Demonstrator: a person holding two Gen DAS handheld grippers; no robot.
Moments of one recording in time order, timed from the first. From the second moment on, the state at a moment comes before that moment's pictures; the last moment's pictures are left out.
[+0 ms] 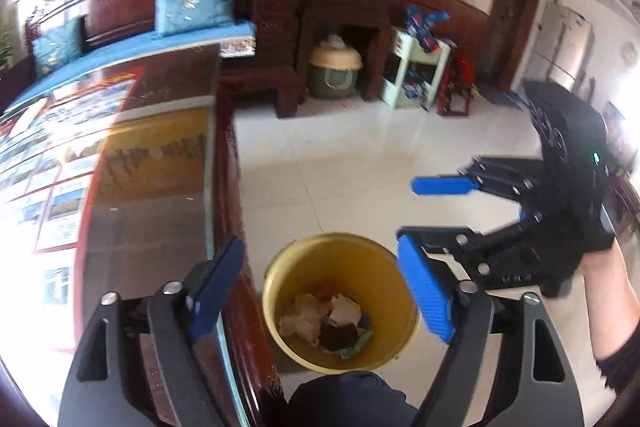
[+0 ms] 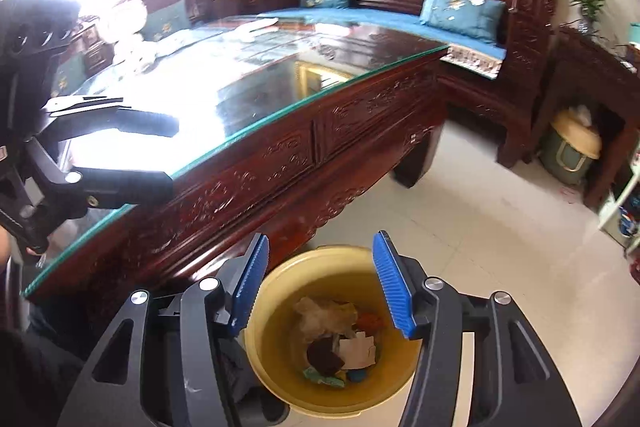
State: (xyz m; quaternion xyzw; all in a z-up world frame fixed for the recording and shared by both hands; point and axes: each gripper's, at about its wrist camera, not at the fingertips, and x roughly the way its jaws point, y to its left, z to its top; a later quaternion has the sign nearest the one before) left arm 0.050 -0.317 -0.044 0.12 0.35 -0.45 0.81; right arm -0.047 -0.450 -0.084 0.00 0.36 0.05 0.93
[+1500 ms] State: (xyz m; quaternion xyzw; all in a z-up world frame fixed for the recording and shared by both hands) left arm 0.092 -0.108 0.010 0.03 0.32 -0.15 0.94; right arm -0.007 -0.273 -0.026 0.07 0.29 0.02 0.95
